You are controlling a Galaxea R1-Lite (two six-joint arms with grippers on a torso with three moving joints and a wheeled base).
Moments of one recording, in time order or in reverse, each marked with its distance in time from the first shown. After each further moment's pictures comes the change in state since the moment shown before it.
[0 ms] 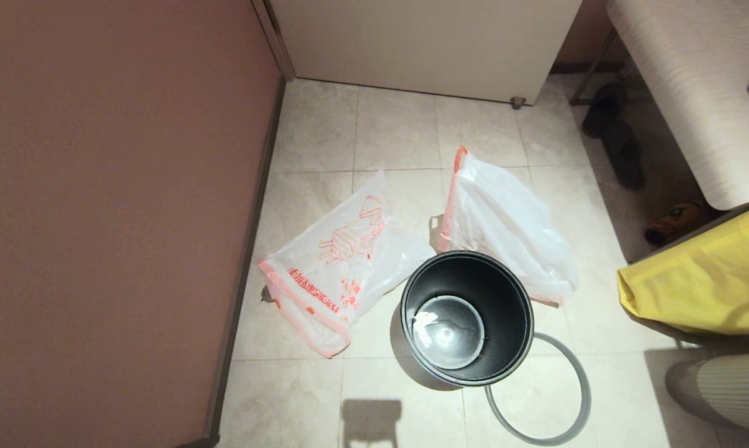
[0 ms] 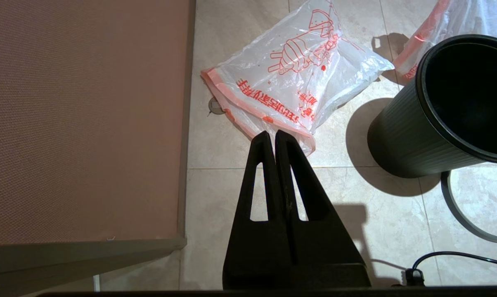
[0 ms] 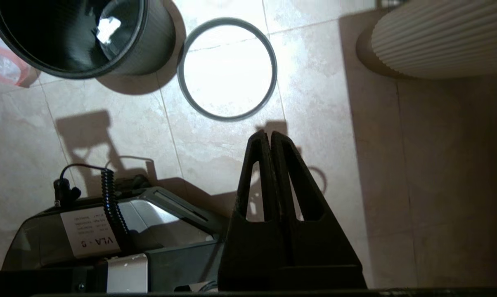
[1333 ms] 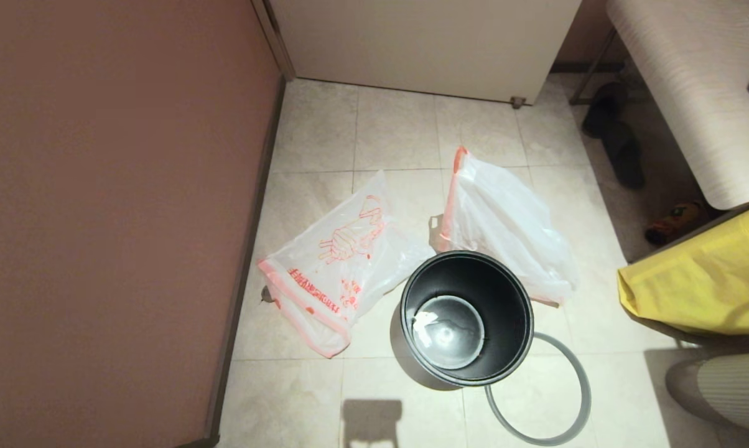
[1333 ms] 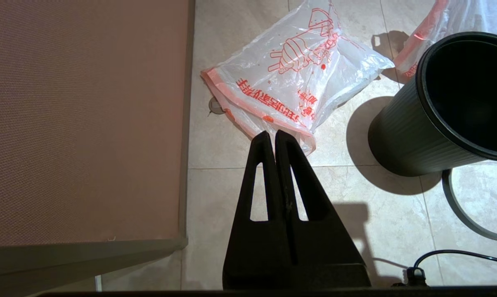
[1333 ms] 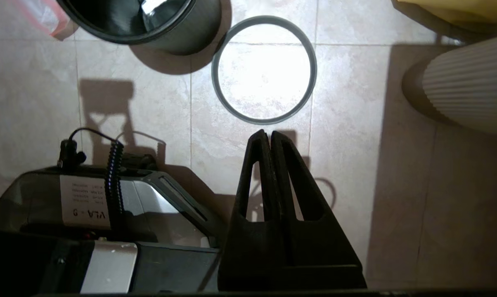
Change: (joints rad) left arm 0.000 0.000 0.000 0.002 -0.002 0.007; right arm 0.067 -0.012 0.205 -0.205 0.125 -0.140
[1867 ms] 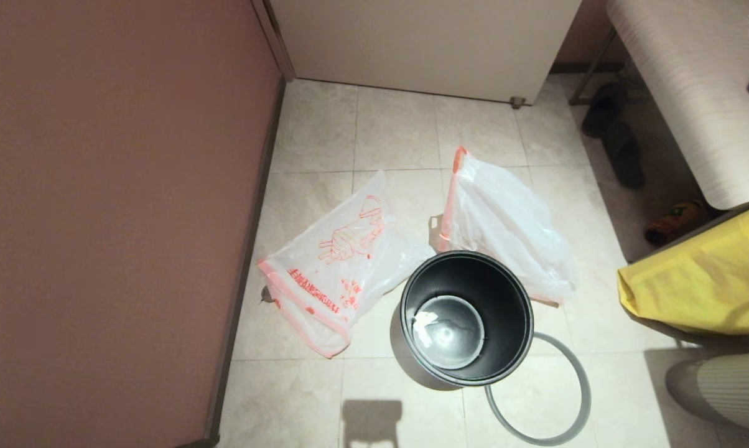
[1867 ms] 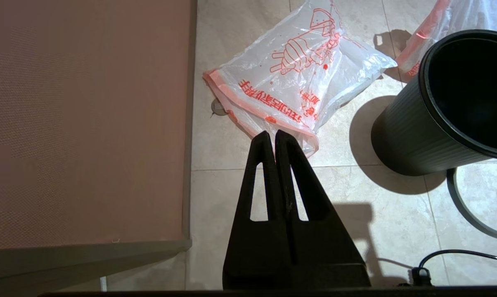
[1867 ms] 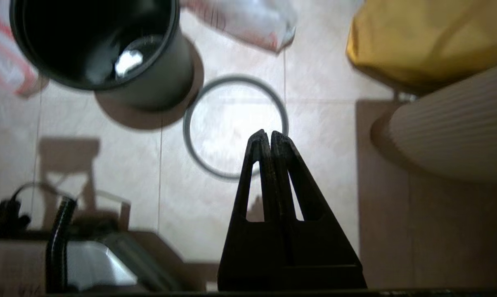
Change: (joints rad) left arm 0.000 0.000 -0.002 -0.002 0.003 0.017; right arm 0.016 -0.250 0.337 -0.372 -0.106 -0.014
